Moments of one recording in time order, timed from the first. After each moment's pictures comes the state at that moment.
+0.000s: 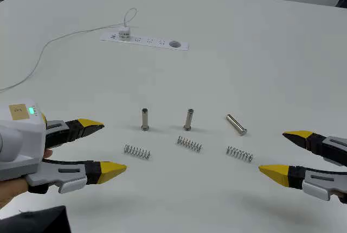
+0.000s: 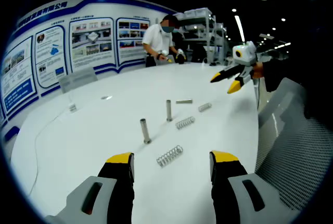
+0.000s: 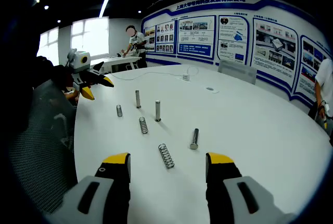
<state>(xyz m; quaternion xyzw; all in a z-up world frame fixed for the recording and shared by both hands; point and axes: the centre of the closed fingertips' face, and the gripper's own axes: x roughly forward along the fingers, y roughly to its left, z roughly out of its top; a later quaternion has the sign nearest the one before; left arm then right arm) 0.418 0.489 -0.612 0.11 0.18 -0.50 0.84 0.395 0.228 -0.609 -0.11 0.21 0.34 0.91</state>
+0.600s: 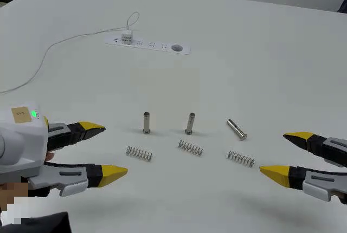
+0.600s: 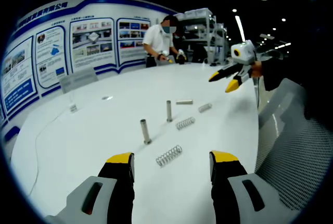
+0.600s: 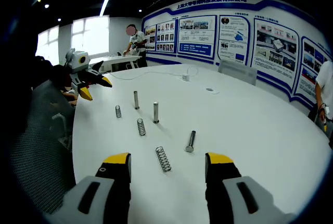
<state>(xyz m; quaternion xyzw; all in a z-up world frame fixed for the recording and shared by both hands) 0.417 0.488 -0.610 0.11 0.18 -0.50 0.84 0.404 0.228 -0.604 -0.12 0.22 0.34 0.91</state>
